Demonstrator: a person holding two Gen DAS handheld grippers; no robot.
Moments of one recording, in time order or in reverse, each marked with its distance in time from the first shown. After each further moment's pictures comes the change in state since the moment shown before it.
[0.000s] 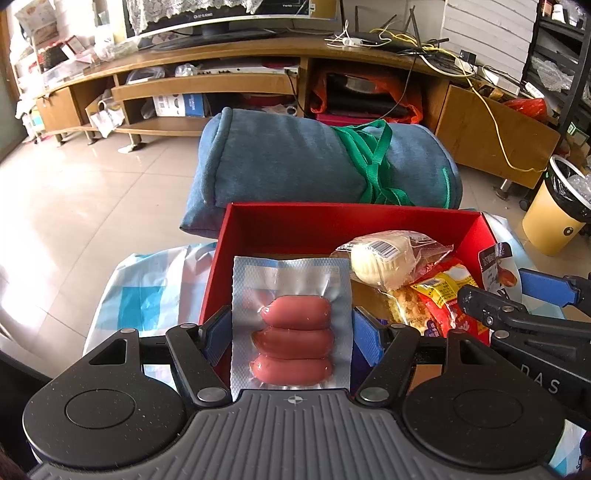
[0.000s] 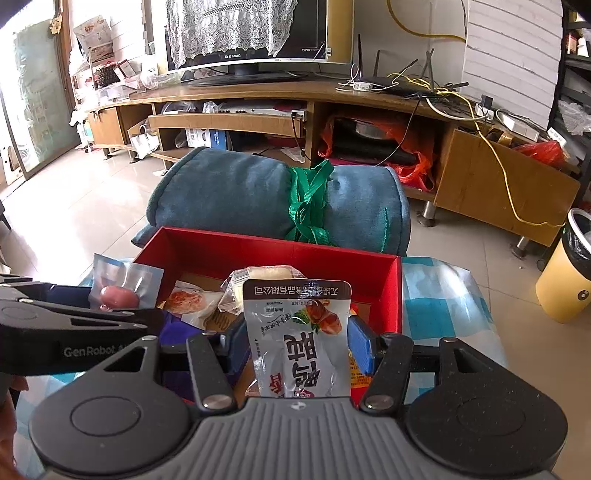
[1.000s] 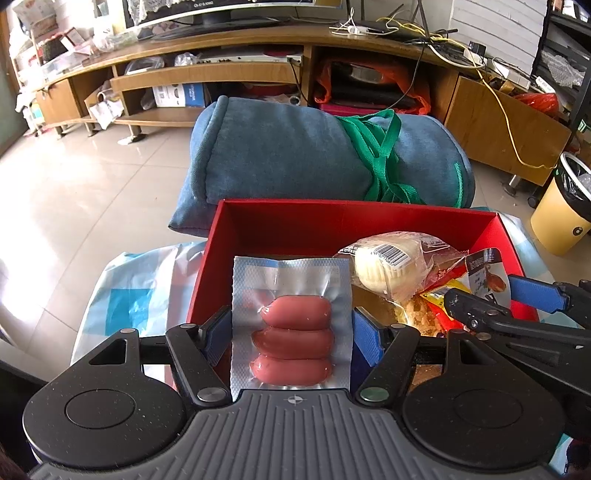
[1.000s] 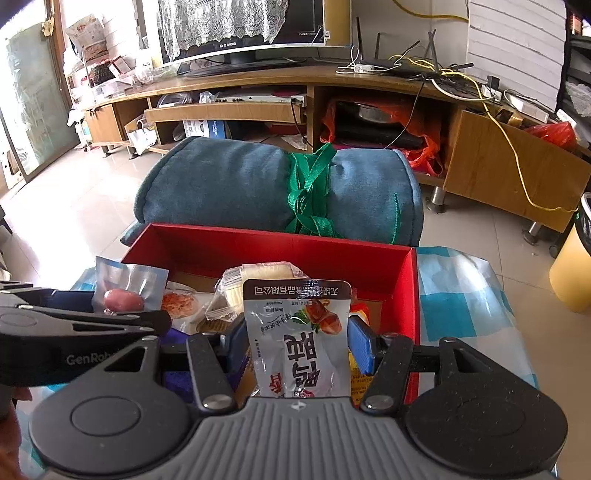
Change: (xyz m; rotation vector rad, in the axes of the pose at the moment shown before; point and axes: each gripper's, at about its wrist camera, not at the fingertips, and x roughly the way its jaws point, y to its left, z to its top) left arm 0.025 -0.006 0.008 -0.005 0.031 0.019; right arm 0.032 -0.005 0.003 0.023 0.038 0.020
